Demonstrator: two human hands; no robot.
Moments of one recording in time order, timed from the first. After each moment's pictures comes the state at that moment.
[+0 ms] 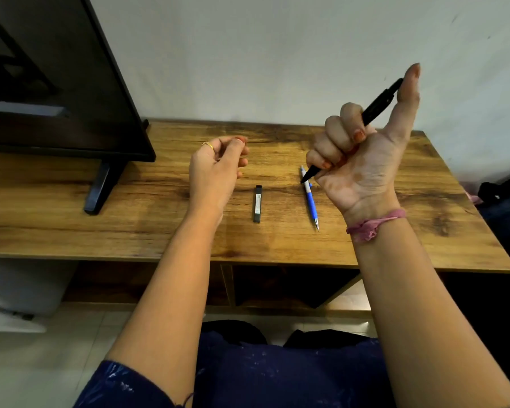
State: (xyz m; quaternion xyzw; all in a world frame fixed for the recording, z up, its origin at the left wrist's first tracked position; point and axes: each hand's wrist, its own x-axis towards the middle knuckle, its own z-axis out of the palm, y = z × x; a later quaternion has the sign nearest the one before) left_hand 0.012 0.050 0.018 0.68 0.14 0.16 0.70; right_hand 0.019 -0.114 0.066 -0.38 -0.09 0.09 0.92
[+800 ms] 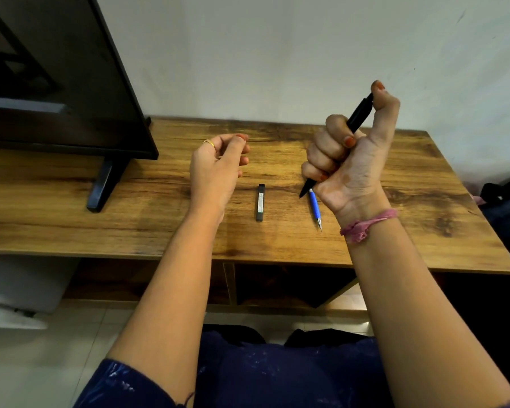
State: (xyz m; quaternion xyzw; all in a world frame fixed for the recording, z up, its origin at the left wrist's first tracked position) left_hand 0.010 0.052 0.018 0.68 0.15 0.17 0.69; right_hand 0.017 -0.103 0.061 -0.42 -0.04 0.12 0.90
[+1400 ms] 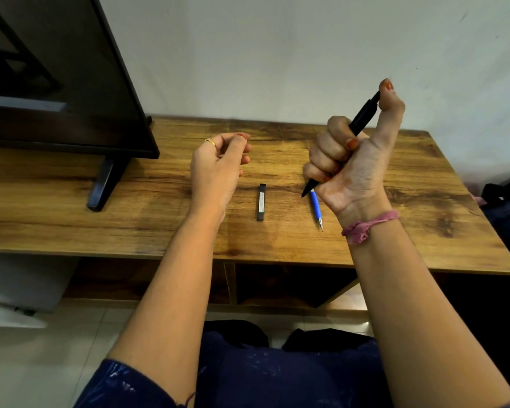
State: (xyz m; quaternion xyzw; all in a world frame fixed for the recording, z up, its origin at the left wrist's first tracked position) left_hand 0.009 0.051 0.020 0.69 0.15 0.18 0.69; right_hand 0.019 -0.104 0.057 -0.42 -0.05 0.11 0.90
